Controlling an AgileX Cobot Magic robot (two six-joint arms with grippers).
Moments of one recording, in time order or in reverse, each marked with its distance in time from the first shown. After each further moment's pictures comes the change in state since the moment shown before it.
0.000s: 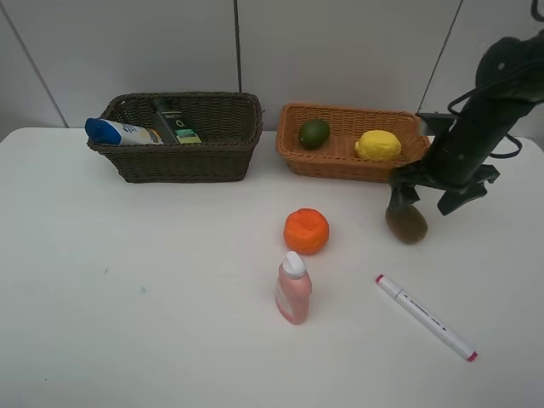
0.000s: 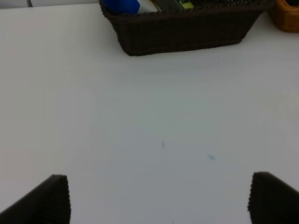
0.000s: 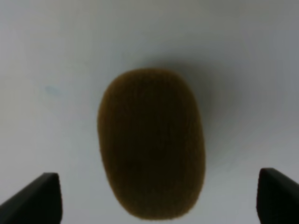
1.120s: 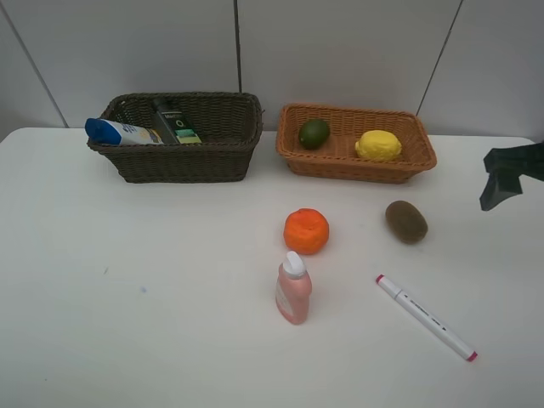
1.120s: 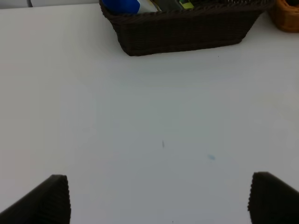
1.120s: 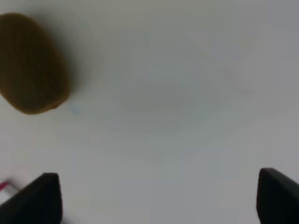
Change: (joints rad) left arm 0.000 0.000 0.000 0.000 0.000 0.000; right arm -0.188 -0.454 0.250 -0.105 0.060 0.223
